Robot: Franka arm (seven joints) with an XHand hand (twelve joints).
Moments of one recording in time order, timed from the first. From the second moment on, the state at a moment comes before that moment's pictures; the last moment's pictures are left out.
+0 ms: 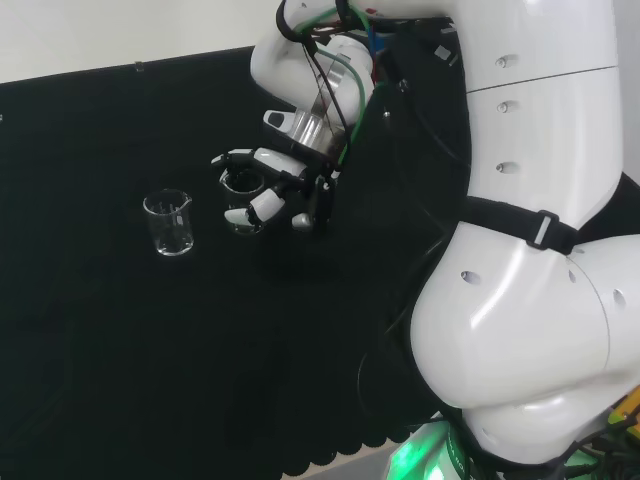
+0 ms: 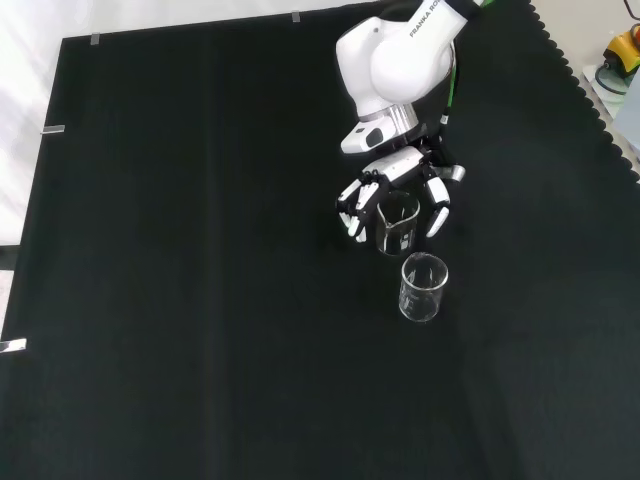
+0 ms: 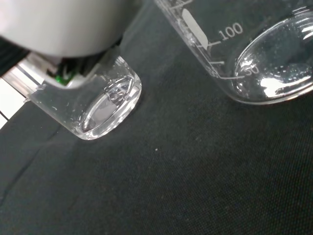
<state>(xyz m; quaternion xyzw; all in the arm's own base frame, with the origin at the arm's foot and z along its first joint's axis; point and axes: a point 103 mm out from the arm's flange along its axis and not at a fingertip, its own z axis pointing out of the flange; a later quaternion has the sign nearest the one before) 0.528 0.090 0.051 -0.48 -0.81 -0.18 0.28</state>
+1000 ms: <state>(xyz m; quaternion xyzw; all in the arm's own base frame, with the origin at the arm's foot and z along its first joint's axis) 0.503 0.043 0.109 -0.52 -0.80 -0.18 0.24</state>
